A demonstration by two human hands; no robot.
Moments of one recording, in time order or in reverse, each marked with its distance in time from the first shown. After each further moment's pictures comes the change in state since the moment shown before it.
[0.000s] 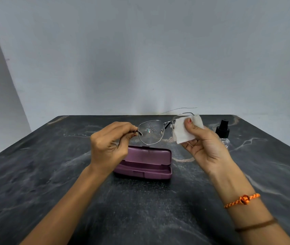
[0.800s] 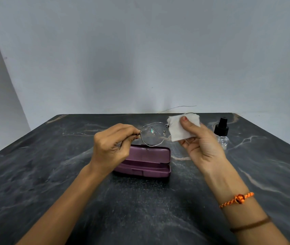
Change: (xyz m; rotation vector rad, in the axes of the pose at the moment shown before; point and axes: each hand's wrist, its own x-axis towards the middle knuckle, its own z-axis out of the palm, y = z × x) left_hand -0.004 -0.002 0.002 0.026 -0.110 0.055; right_hand -0.003 0.006 0.009 0.099 0.026 -0.053
